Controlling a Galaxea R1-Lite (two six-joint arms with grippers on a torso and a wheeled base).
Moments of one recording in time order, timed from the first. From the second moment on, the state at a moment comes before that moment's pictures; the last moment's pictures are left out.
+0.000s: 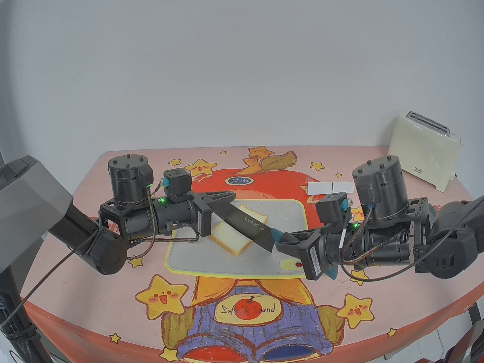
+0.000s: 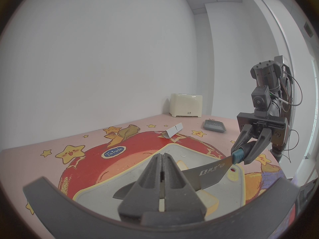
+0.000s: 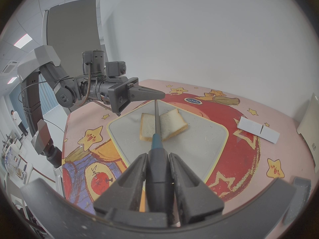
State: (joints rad) left arm -0.56 2.03 -0.86 -0.99 -0.54 0.06; right arm 0.74 1.76 -0.88 -0.26 0.06 0.05
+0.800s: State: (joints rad) left arm -0.50 1.89 -0.84 -1.00 -0.55 0.04; right arm 0.74 1.76 -0.89 -0.25 0.06 0.05
